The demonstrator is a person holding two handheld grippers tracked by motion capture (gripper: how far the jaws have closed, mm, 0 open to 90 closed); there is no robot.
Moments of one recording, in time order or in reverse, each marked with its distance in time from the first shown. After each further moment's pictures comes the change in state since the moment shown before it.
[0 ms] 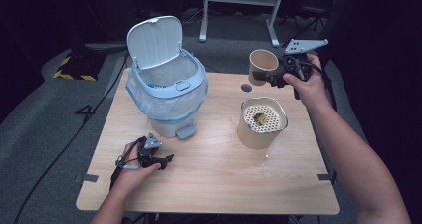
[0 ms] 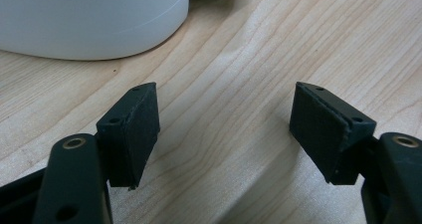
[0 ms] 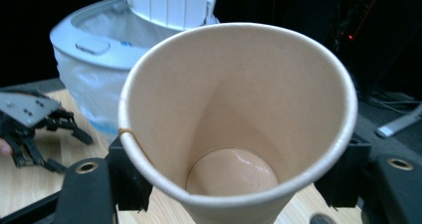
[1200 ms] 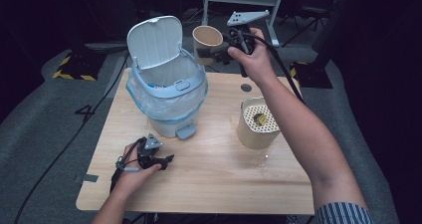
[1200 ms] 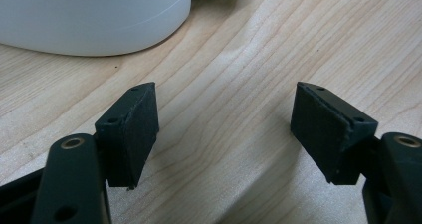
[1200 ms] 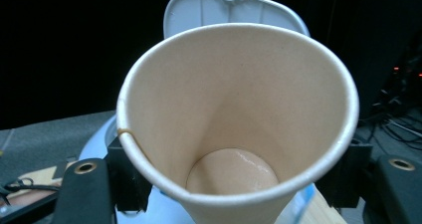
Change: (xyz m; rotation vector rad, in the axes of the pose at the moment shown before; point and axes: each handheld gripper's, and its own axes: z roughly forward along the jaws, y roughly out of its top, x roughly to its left) left arm -0.002 0.000 -0.001 0.006 0.017 -0.010; right arm 0.033 0.090 0.117 -0.098 0.175 0.006
